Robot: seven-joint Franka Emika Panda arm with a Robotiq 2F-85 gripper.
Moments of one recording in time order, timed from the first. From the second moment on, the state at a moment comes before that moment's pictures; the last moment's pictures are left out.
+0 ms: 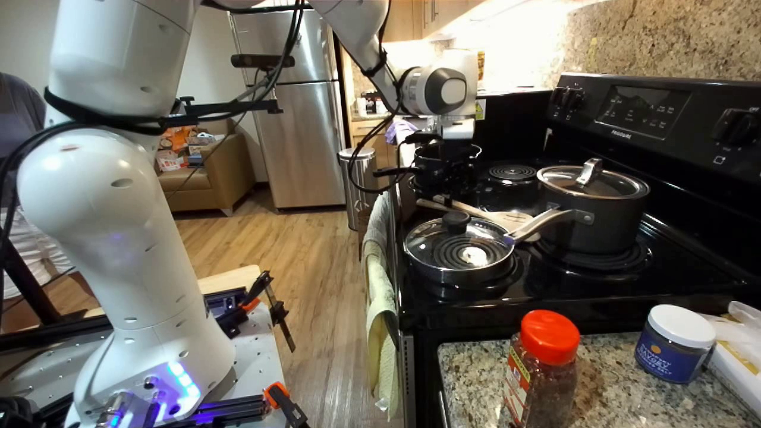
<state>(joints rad) 0.21 0.50 -0.01 -1.80 -0.04 2.26 1.62</state>
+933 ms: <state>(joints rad) 0.22 0.49 0.03 -1.77 -0.05 2.23 1.30</state>
